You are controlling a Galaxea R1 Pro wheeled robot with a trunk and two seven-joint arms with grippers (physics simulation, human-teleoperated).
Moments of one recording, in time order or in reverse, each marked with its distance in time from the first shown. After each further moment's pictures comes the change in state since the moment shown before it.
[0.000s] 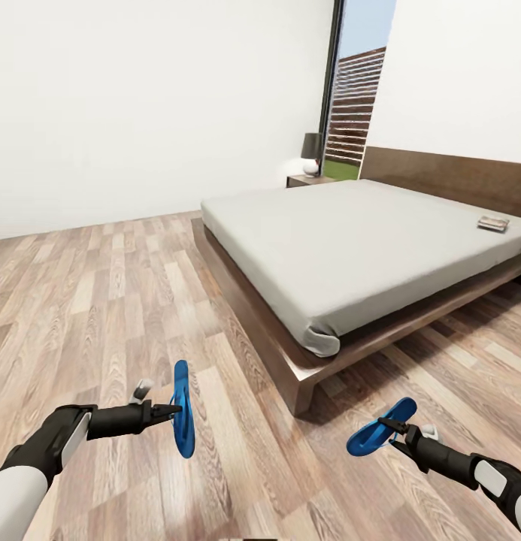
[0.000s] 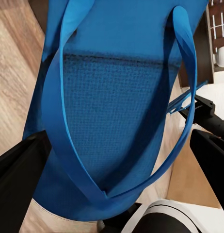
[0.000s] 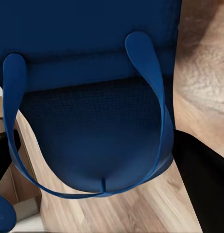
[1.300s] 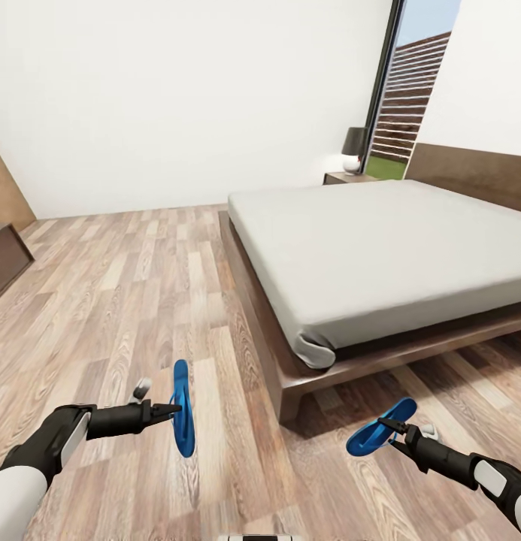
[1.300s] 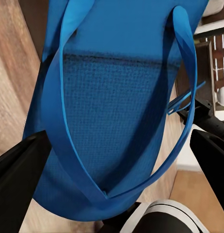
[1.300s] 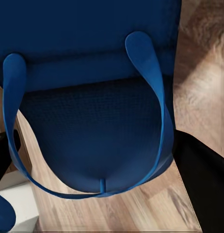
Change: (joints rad) left arm 0.000 0.002 0.002 0.000 0.003 0.000 -0.006; right arm 0.000 0.001 0.000 0.000 0.000 0.000 0.000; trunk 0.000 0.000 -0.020
